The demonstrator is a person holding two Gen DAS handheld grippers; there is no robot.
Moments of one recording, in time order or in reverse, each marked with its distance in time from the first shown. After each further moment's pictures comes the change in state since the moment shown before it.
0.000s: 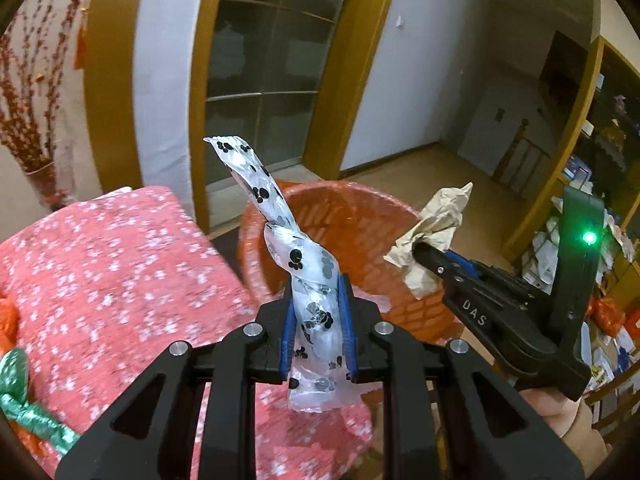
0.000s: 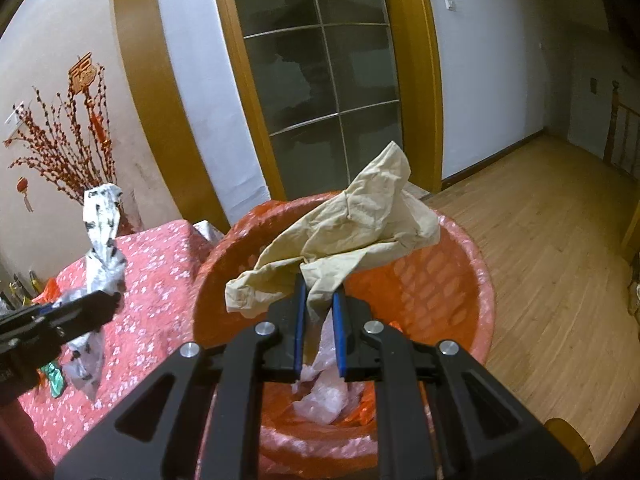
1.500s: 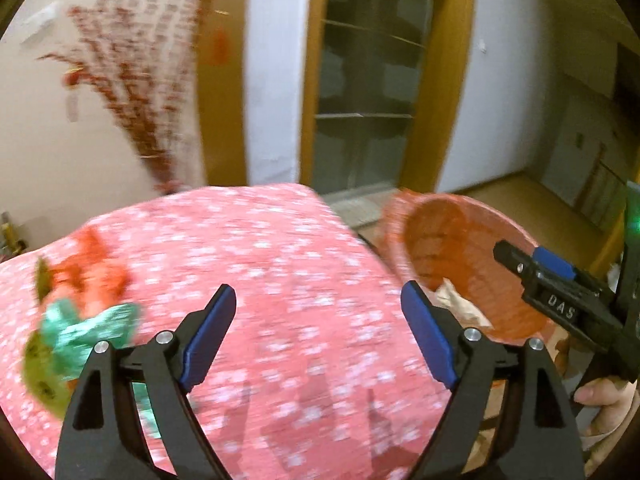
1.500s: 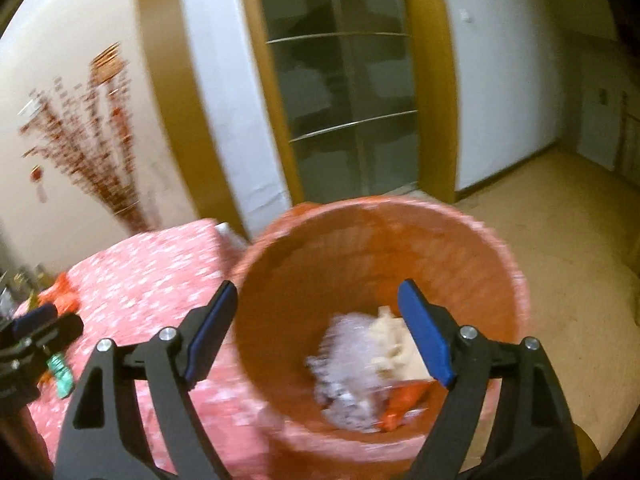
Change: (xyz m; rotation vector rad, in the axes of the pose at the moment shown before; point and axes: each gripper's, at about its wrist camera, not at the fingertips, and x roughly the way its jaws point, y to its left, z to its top) left arm -0.070 0.071 -0.045 -0.094 -0.114 0.369; right arm 0.003 0.051 -0.003 -0.055 -0.021 0.069
